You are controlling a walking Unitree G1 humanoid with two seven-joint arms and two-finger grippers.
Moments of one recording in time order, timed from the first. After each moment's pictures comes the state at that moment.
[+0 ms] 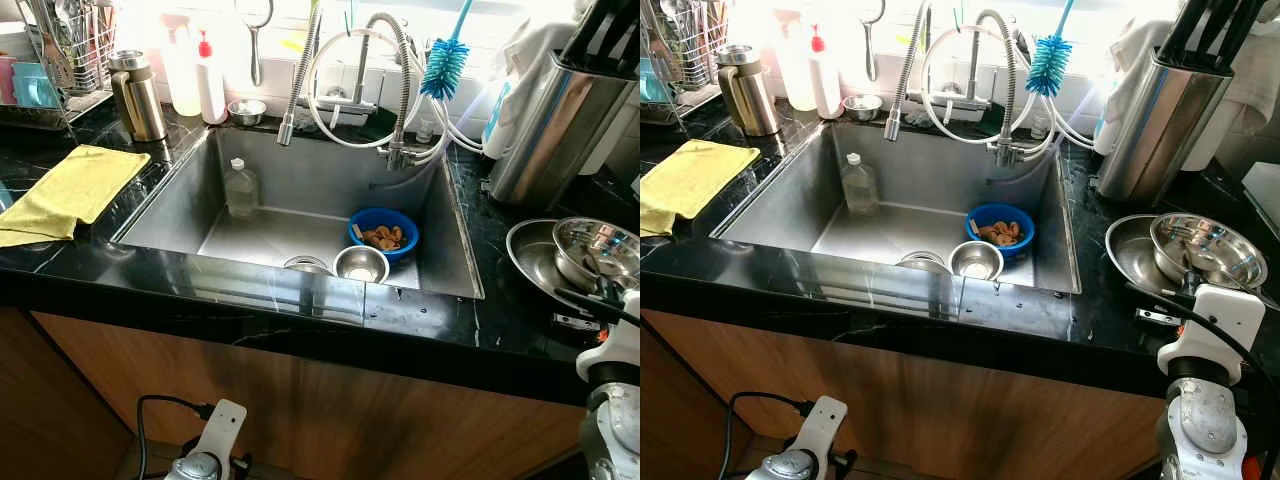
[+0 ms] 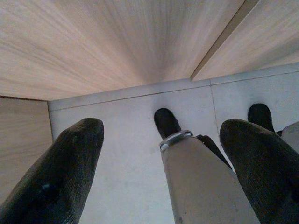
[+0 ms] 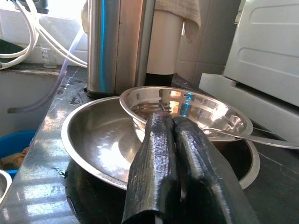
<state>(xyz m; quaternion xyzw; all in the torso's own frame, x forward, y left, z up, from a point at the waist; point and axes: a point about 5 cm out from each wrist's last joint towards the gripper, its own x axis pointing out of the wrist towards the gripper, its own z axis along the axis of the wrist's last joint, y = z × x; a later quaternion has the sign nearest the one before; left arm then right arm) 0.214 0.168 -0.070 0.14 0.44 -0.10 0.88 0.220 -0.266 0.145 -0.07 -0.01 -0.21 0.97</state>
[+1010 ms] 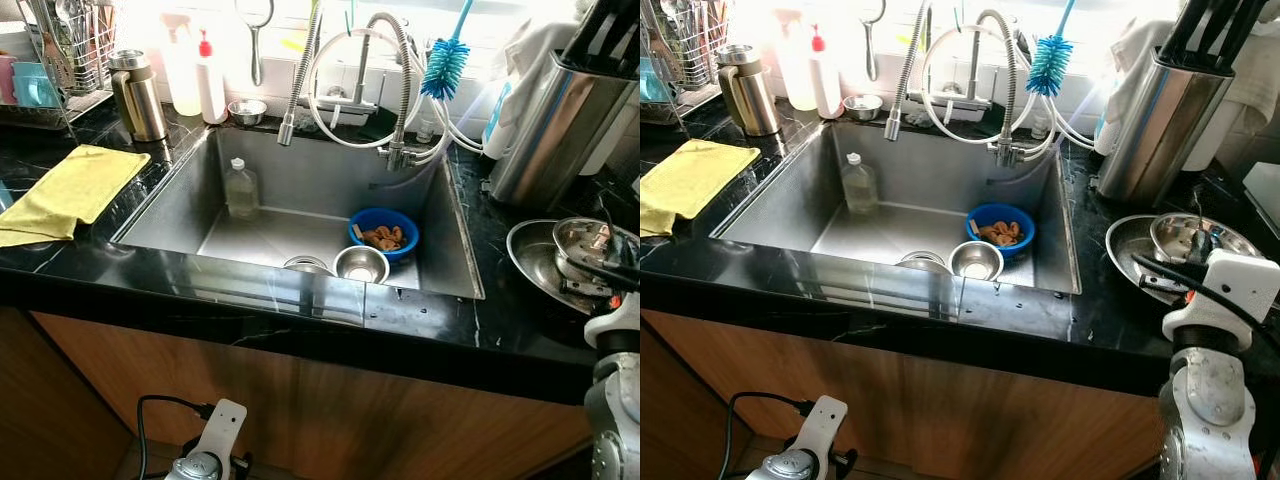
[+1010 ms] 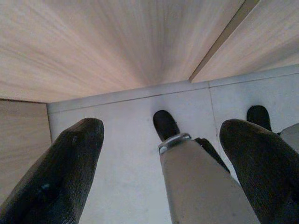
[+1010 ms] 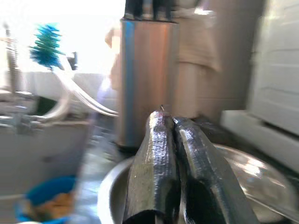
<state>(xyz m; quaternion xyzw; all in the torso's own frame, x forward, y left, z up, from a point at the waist) 0.216 0.167 -0.069 0.14 0.44 -0.10 0.88 0.247 -0.250 0.189 -0.04 -0.09 -0.15 0.98</state>
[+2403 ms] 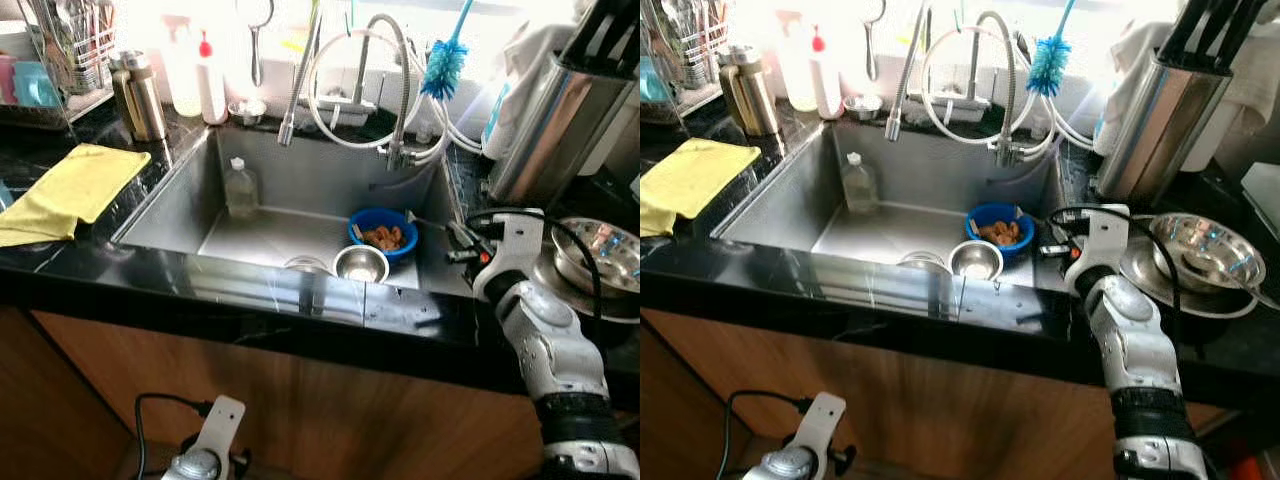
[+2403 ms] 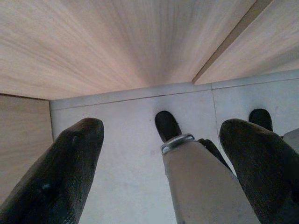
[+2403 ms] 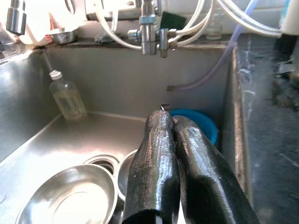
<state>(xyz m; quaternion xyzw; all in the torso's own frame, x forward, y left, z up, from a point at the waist) 0.217 0.171 -0.068 0.13 0.44 -0.09 0.88 0.339 -0.210 0.143 0.05 0.06 0.11 0.99</state>
